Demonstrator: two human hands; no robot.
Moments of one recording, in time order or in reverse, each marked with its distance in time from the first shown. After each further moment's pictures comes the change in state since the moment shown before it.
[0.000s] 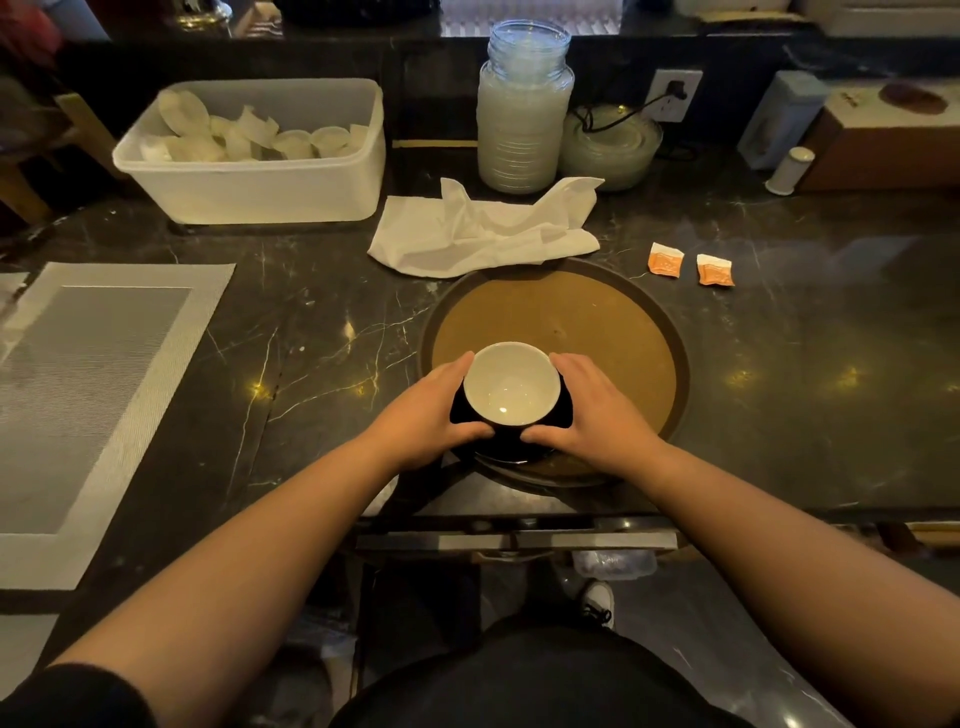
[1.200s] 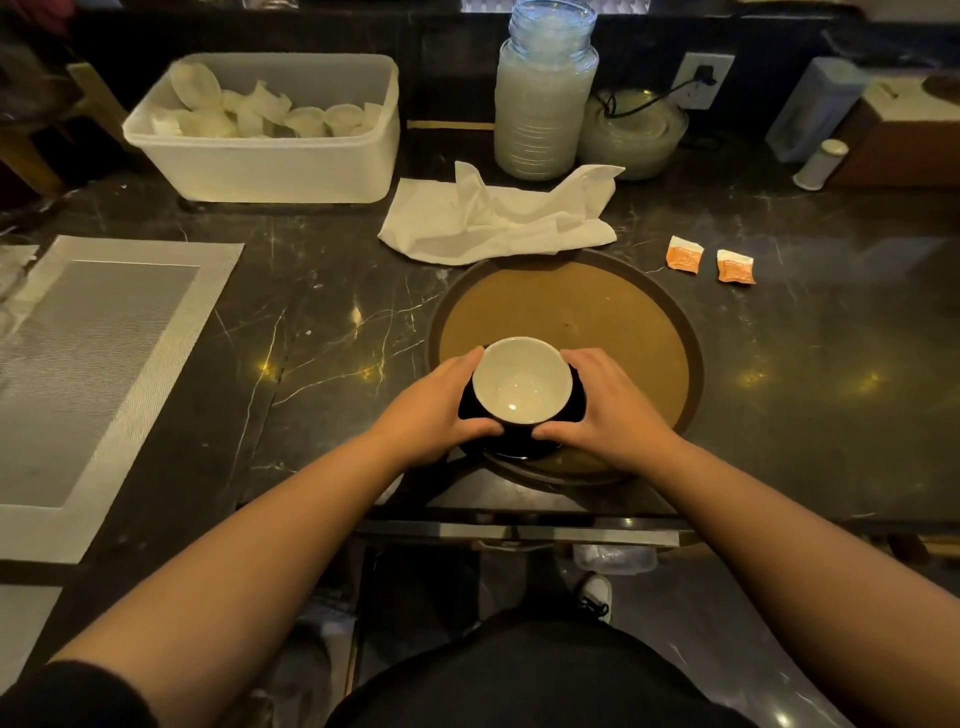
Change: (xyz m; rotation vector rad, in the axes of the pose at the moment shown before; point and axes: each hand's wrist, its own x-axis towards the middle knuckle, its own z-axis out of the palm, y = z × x) left_hand -0.002 0.003 0.004 0.018 0.025 -0.027; right_hand 0.002 0.001 -0.009 0.015 -0.040 0.004
